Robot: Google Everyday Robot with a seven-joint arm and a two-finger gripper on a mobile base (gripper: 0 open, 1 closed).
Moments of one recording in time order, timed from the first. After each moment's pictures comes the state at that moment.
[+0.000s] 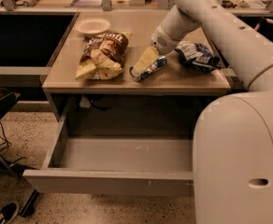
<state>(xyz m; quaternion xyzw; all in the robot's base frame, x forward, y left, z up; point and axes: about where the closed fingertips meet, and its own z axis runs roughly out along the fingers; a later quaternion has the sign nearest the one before) 0.728 -0.050 0.817 -0.48 0.83 0.18 0.20</state>
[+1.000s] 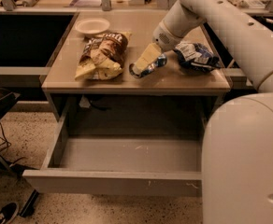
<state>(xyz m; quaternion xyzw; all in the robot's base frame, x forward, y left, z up) 0.723 -0.053 0.836 -0.48 0.83 0.17 0.22</state>
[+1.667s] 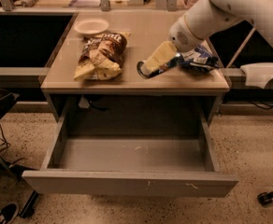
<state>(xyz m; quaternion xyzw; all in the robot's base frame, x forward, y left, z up) 0.659 -0.076 0.888 -0.44 0.83 0.16 0.29</state>
